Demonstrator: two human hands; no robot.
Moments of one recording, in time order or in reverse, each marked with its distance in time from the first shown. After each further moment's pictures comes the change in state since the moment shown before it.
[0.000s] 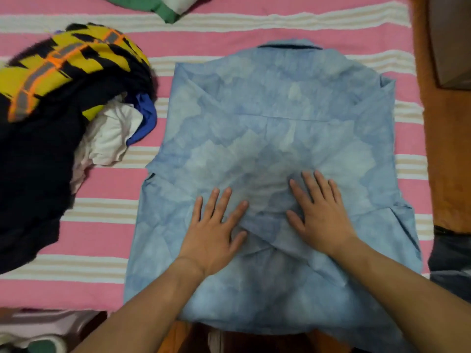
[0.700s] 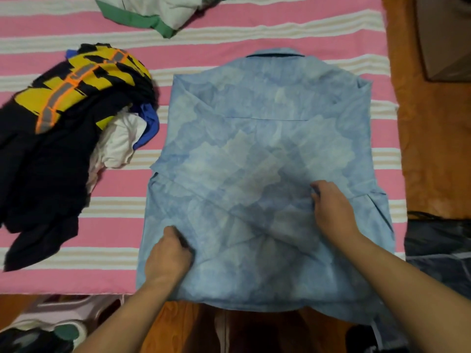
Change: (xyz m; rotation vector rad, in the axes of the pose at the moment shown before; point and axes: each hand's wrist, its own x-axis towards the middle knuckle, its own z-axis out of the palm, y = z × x) left_hand -0.074 -0.028 -0.051 -0.383 -0.175 -0.810; right_hand -0.018 0.016 -0.040 0.459 0.031 0.398
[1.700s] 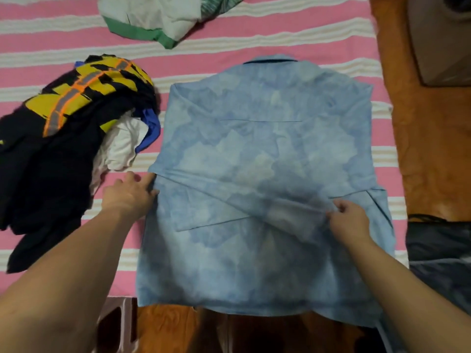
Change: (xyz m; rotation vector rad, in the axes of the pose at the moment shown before) left_hand 0.137 -0.010 -0.085 0.627 0.082 0.198; right_hand -0.029 0.011 -0.022 0.312 -0.055 0.536
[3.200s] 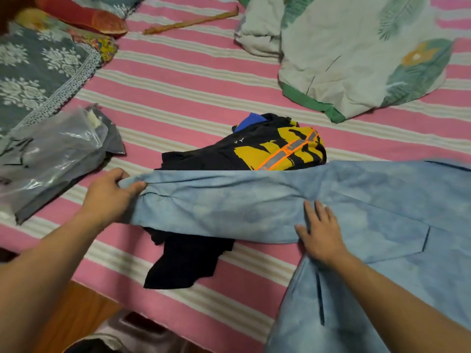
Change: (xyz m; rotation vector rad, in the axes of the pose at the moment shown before) left_hand -0.003 -0.383 -0.034 -0.936 0.511 -0.398; right_hand -0.060 -0.310 0.285 -0.620 -0.190 -0.820
